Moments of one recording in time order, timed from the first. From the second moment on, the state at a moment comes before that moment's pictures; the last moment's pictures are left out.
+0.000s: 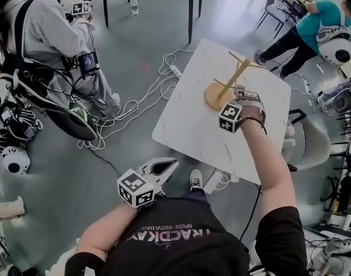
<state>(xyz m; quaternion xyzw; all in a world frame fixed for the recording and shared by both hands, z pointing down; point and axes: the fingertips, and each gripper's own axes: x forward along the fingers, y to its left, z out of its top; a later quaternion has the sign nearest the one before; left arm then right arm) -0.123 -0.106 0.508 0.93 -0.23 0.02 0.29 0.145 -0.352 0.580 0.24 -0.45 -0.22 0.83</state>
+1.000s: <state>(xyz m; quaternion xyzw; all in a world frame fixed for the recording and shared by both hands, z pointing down) -0.104 -0.070 0.488 0.96 -0.12 0.04 0.26 0.028 -0.175 0.448 0.45 -0.85 0.20 0.19</state>
